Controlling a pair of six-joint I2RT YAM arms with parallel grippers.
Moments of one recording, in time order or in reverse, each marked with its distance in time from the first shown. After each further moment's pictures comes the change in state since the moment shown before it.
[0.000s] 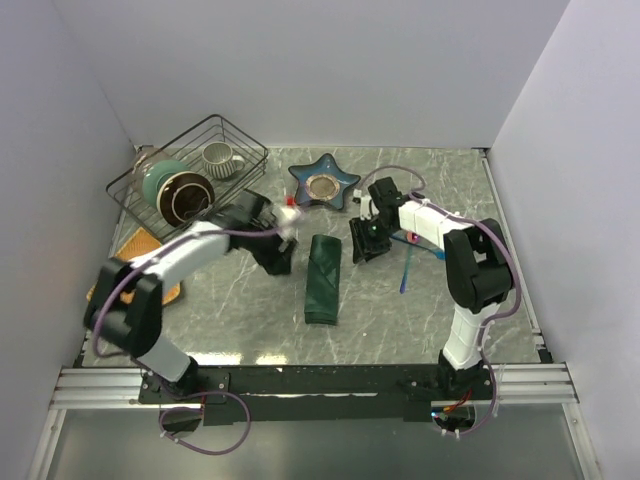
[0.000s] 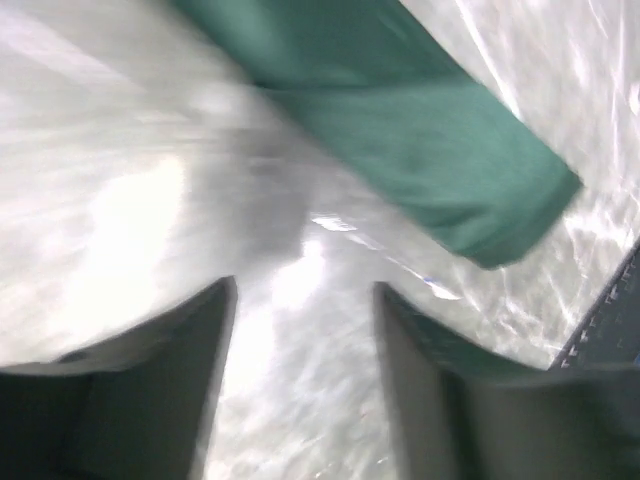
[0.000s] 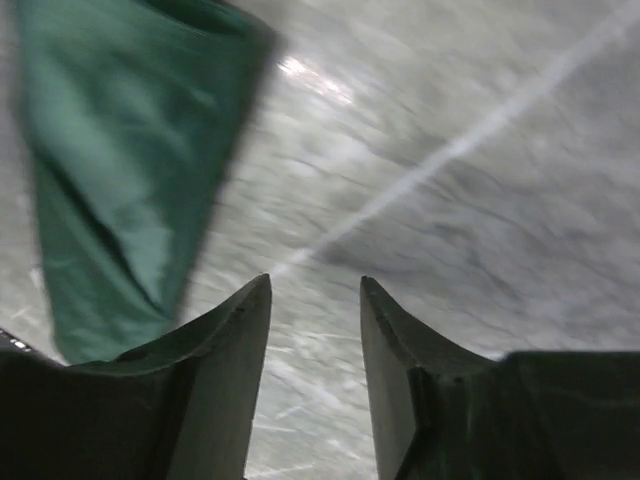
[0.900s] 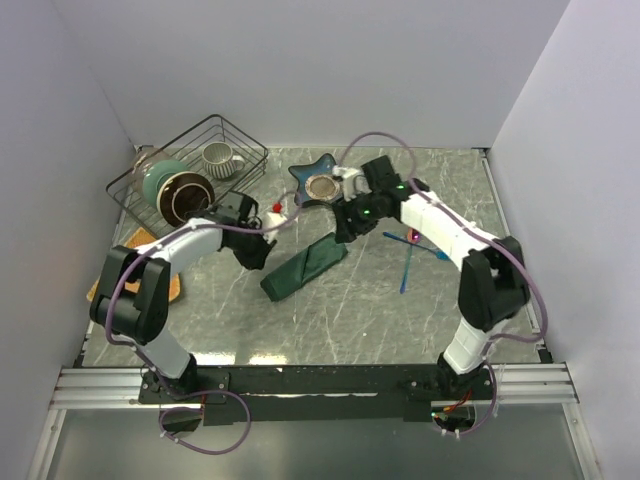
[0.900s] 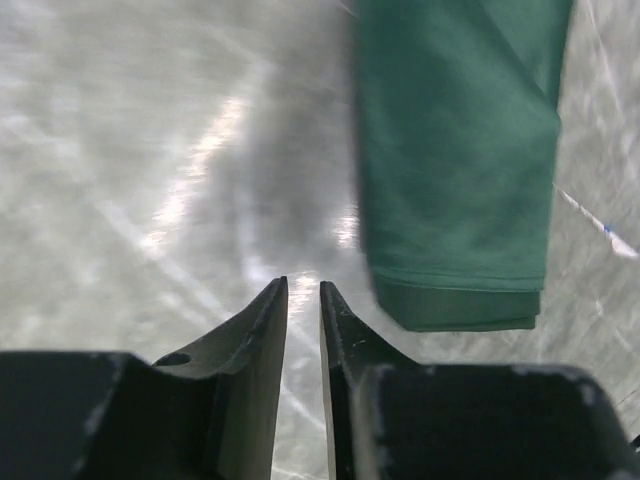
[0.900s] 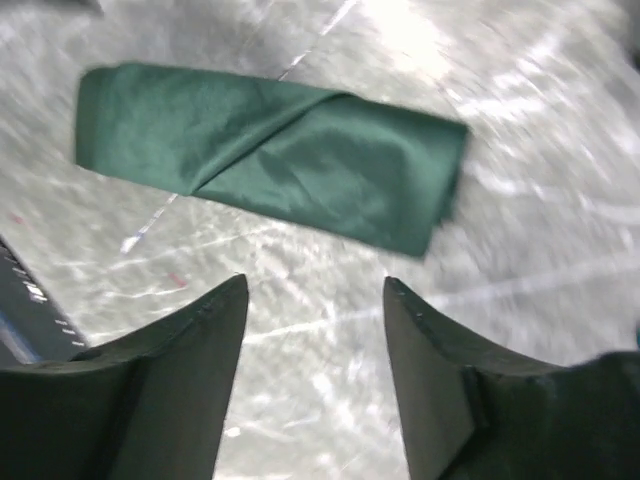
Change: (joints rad) left arm 0.216 0.035 -0.012 -0.015 -0.090 0.188; right arm 0.119 -0.105 0.172 -0.029 -0.105 -0.227
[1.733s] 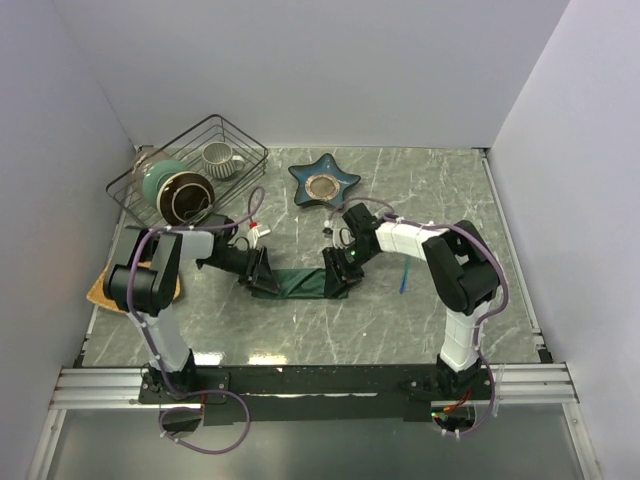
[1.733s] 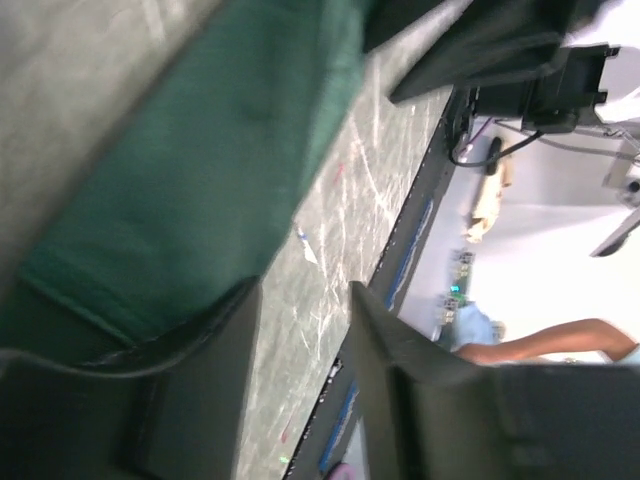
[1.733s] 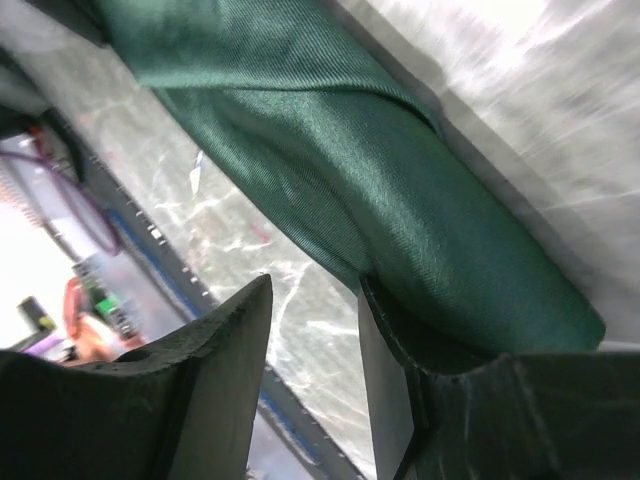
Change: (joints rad) left arm 0.131 0.202 -0.180 0.106 0.723 -0.472; right arm 0.059 0.135 -0.301 0.127 -0.249 0.334
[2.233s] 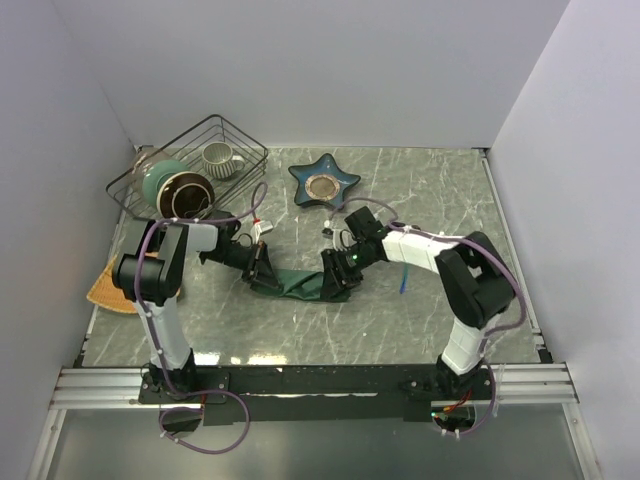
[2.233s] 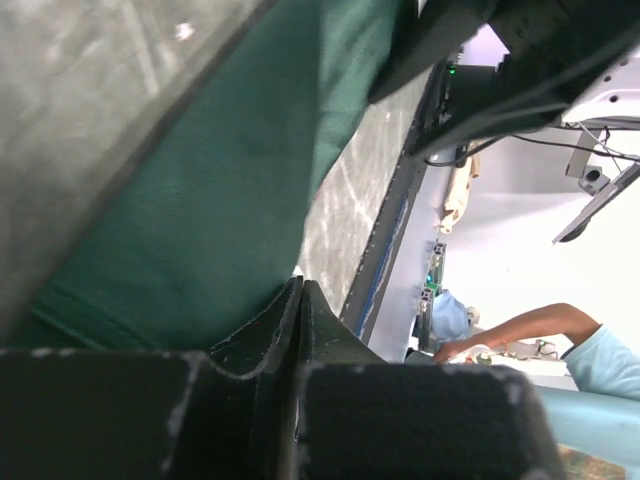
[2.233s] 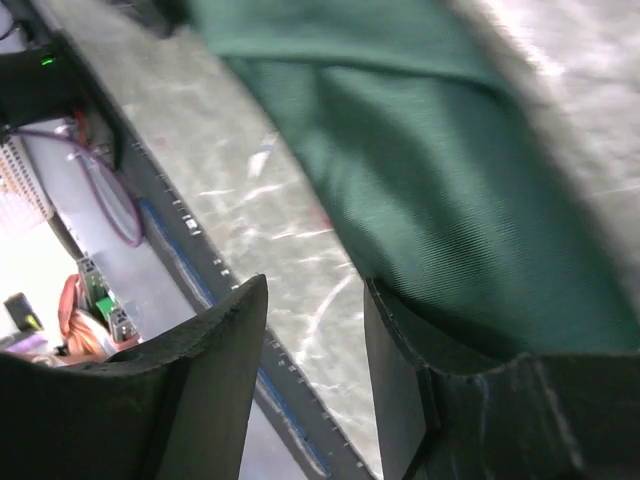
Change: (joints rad) left arm 0.000 0.076 0.090 -0.061 0.072 0.033; right arm 0.032 -0.134 -0.094 0.100 -0.046 0.046
